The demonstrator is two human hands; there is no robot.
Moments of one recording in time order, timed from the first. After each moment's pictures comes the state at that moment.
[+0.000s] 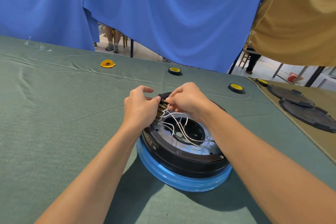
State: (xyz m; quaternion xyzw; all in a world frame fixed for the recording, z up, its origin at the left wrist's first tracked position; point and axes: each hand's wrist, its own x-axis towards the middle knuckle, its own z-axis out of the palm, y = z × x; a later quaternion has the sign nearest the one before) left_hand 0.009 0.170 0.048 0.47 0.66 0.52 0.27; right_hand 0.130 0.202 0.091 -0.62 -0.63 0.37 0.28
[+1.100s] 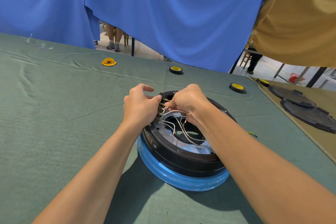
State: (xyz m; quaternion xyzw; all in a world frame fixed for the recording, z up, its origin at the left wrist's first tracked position) left_hand 0.005 0.176 0.042 0.47 0.66 0.53 0.26; right_hand 0.119 0.192 0.091 -0.66 -0.54 0.41 0.32
